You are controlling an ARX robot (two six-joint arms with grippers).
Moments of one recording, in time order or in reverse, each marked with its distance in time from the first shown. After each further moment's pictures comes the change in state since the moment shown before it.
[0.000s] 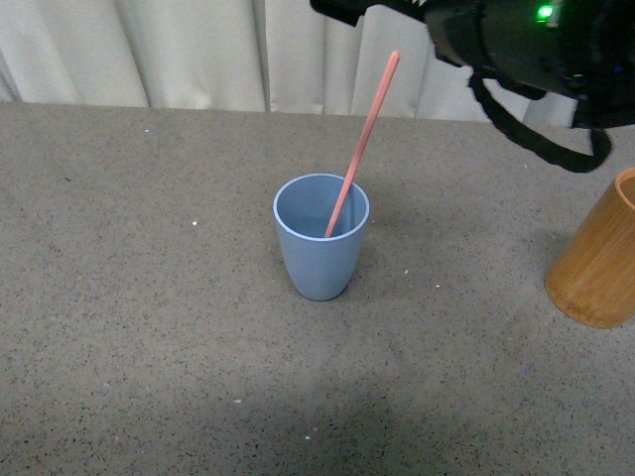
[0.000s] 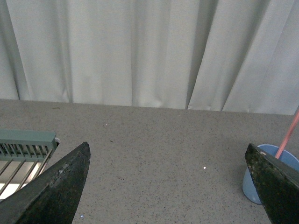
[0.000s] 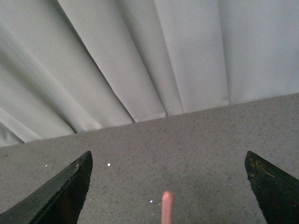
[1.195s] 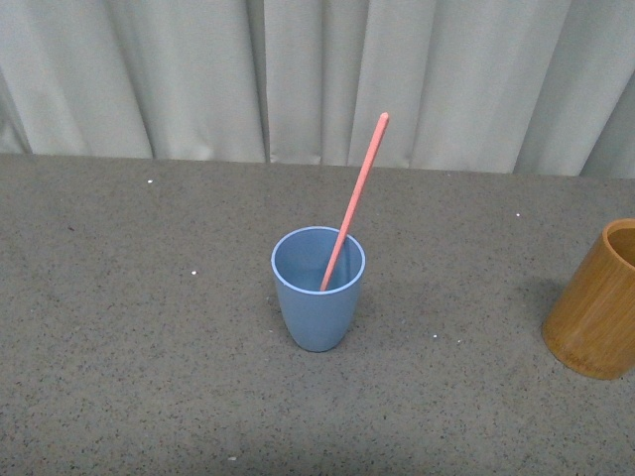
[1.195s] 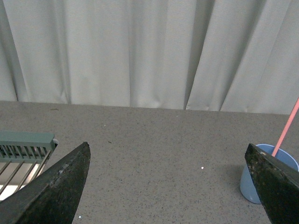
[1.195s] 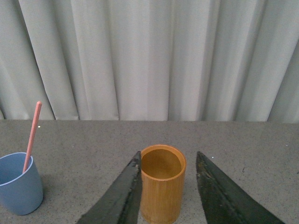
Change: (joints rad) left arm 0.000 0.000 0.000 0.000 0.000 0.000; right arm -0.499 -1.793 -0.843 -0.731 -0.341 -0.443
